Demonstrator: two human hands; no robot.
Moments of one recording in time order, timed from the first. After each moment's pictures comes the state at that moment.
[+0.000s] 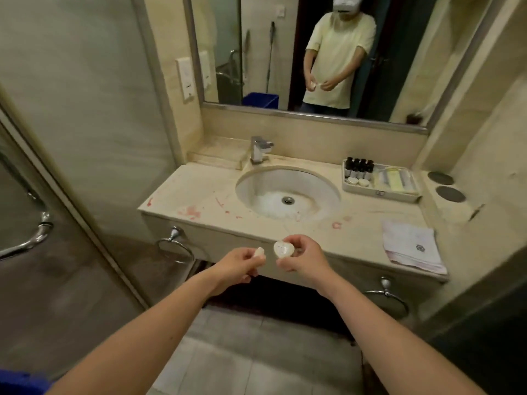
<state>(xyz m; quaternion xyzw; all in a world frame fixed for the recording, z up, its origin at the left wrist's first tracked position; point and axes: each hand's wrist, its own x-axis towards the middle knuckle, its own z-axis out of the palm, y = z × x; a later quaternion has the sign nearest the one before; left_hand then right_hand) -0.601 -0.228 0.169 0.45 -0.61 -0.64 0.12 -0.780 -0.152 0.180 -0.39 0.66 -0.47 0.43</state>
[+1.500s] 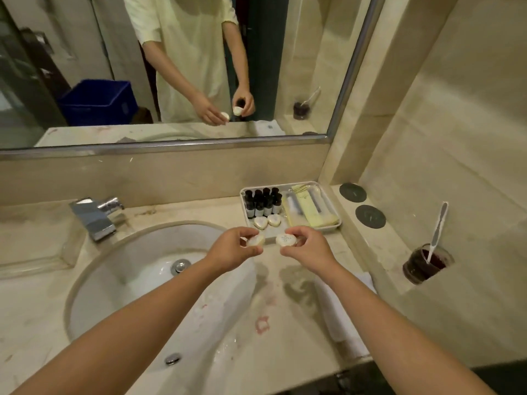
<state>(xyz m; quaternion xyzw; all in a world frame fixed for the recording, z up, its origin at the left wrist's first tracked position) -1.006 -0.514 0.153 0.27 -0.83 -0.49 0.05 -1.129 -0.348 0.176 -0.23 0.83 -0.45 0.24</state>
